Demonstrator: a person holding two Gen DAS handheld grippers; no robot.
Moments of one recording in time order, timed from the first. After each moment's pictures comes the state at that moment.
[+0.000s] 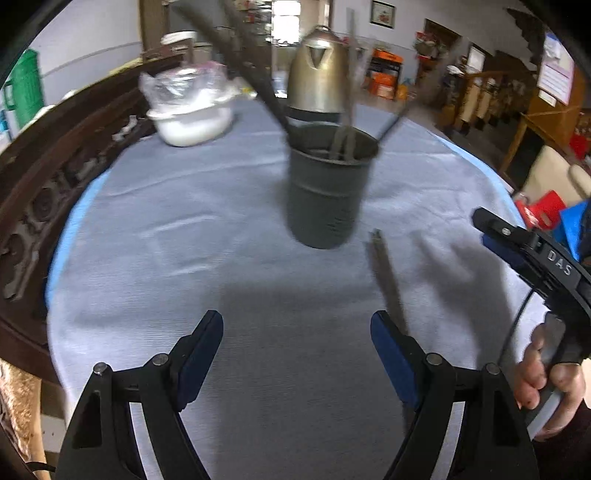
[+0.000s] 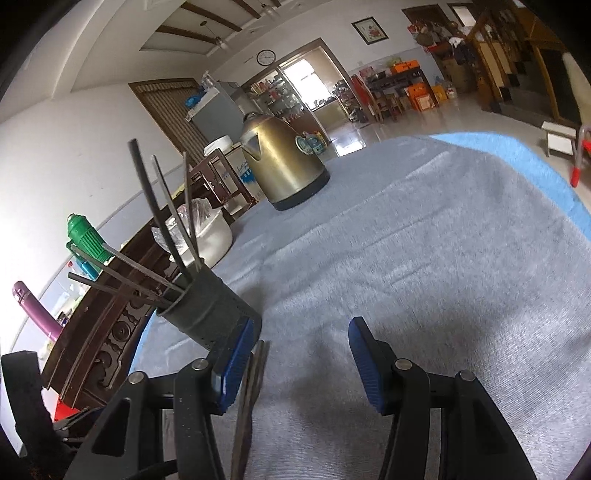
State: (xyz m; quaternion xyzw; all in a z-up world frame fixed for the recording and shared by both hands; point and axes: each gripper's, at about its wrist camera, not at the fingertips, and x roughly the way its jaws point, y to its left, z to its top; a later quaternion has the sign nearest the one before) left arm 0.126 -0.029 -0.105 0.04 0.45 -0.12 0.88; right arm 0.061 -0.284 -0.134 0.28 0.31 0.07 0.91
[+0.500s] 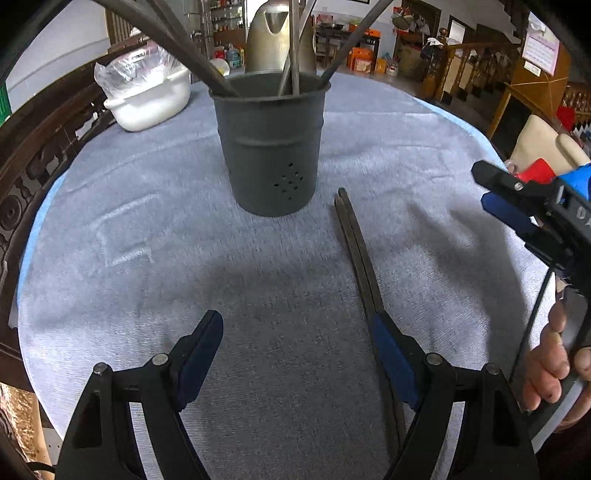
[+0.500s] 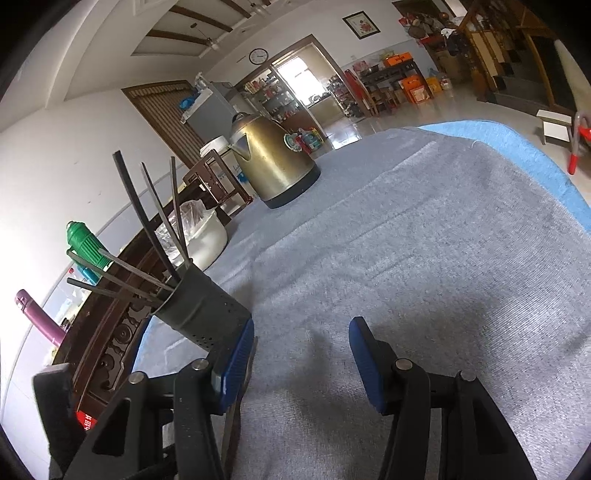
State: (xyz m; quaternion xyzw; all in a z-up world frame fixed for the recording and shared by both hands) left arm 0.132 -0.064 -0.137 0.06 0.48 -0.15 0.86; right arm 0.054 -0.298 -0.136 0.30 0.31 0.06 0.90
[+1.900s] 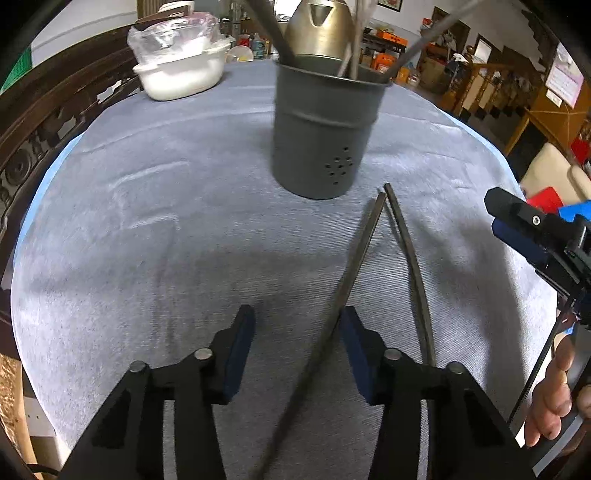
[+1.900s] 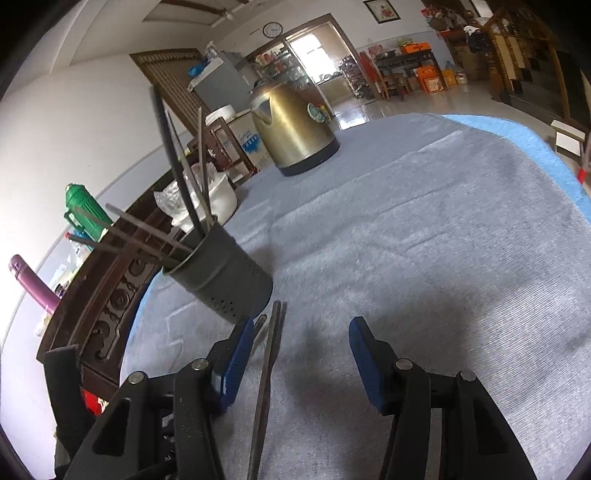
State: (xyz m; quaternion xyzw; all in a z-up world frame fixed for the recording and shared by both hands) left arm 0.133 -0.026 -0.147 0.01 0.50 -0.12 0.86; right arm 0.055 -0.255 -0.131 0.25 0.36 0.08 0.89
